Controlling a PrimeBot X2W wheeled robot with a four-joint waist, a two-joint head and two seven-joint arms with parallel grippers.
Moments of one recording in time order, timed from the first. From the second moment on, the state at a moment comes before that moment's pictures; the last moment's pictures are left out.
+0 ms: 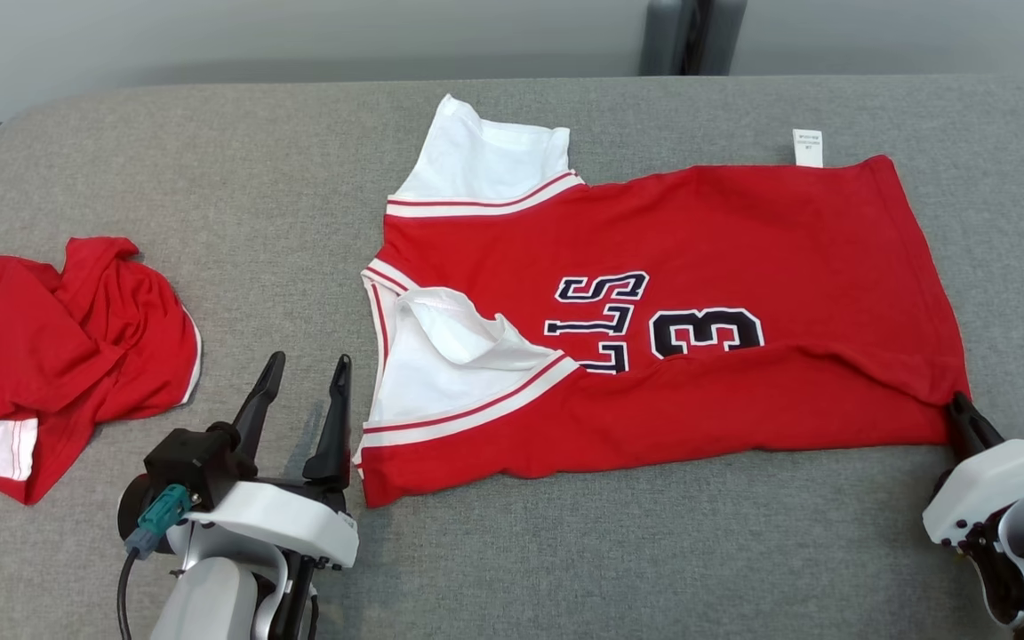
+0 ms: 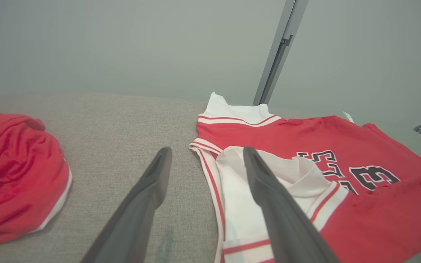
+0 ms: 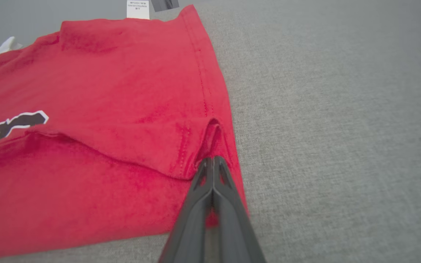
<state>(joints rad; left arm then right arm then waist) -0.23 0.05 -0.14 0.39 -0.30 -0.09 -0.26 -0.35 -0.22 -0.01 0.69 0.37 0.13 -0.04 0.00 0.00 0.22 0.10</state>
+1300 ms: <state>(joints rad) -0.19 0.05 -0.25 0.53 -0.34 0.00 -0.20 -0.28 -0.21 0.00 0.60 0.41 0.13 -0.20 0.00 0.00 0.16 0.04</state>
